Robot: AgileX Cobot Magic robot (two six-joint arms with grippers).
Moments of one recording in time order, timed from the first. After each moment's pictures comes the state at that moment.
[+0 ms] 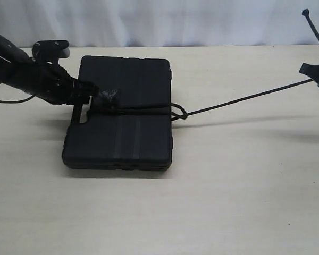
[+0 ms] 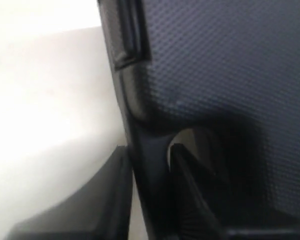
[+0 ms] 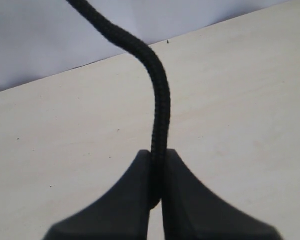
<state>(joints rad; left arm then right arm) -0.04 1.98 -1.11 -0.85 0.30 0.77 -0.31 1.81 -0.82 -0.46 -0.45 0.58</state>
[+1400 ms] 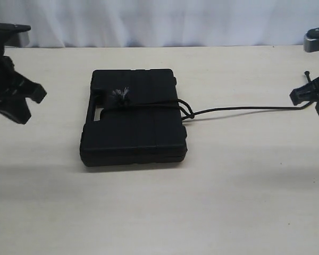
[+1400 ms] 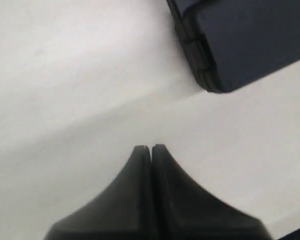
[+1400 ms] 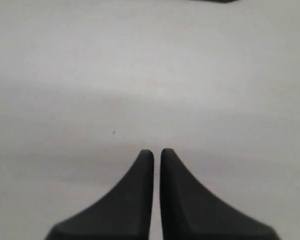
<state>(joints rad) -0.02 1.55 -1.12 -0.19 1.11 0.23 0.02 1.51 -1.08 -0.18 0.95 0.01</state>
